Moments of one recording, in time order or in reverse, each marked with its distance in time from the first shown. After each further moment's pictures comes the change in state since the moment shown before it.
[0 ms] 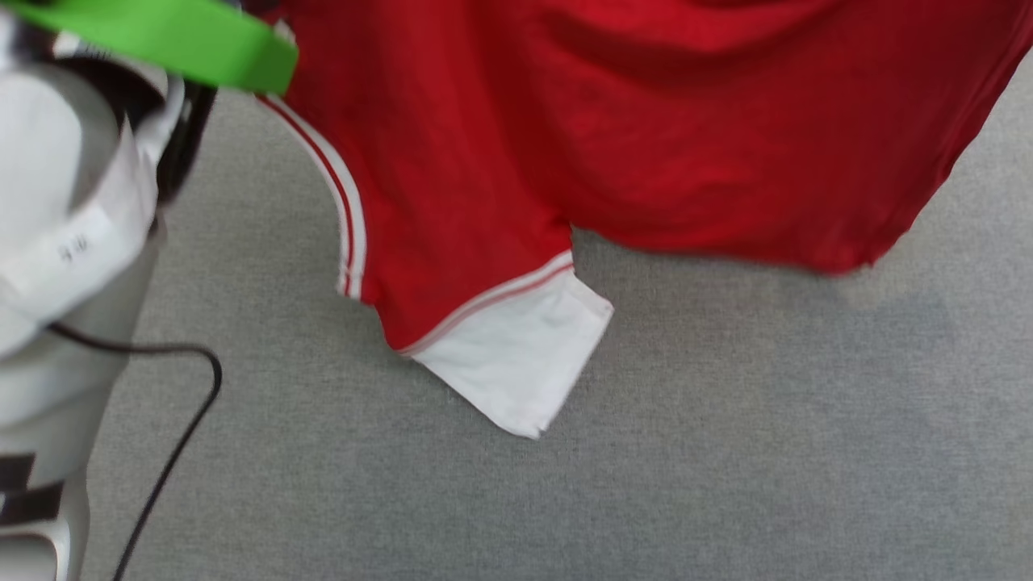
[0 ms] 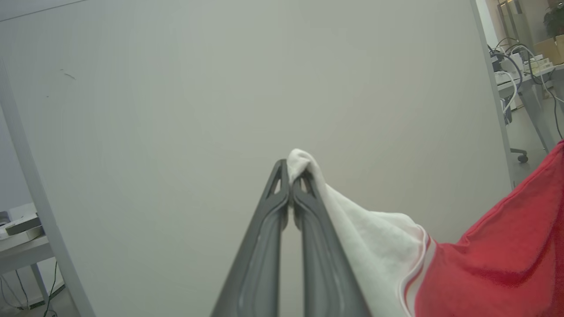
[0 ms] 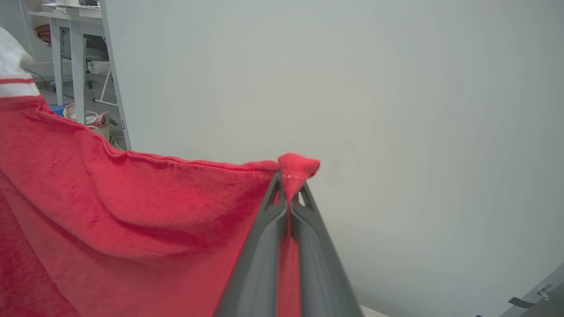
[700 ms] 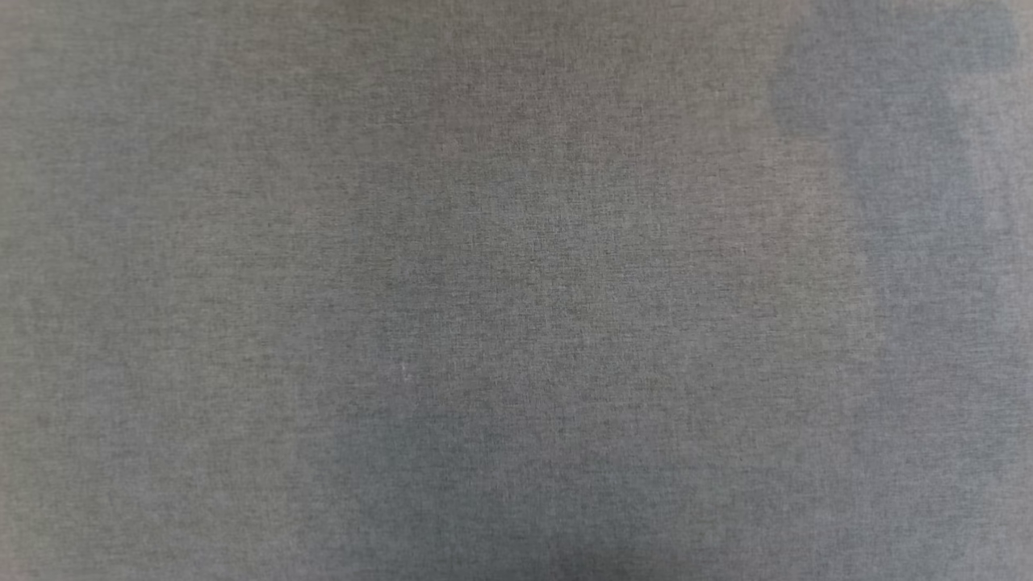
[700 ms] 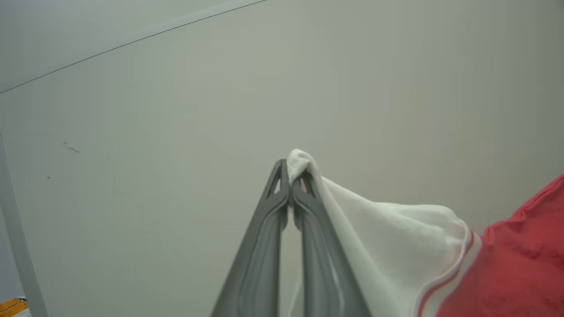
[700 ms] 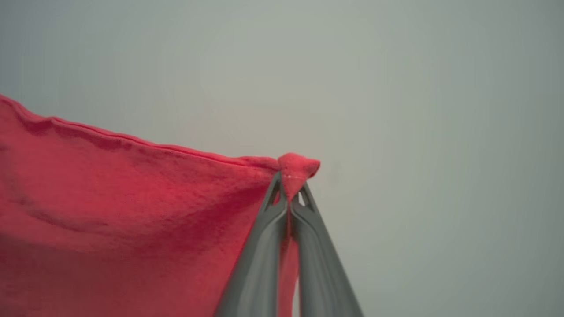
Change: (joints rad) left arm -0.910 -0.044 -0.074 0.531 0.056 -0.088 -0.039; right arm -0.848 0.086 0.088 0.466 -0.183 0.000 -0.117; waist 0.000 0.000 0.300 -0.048
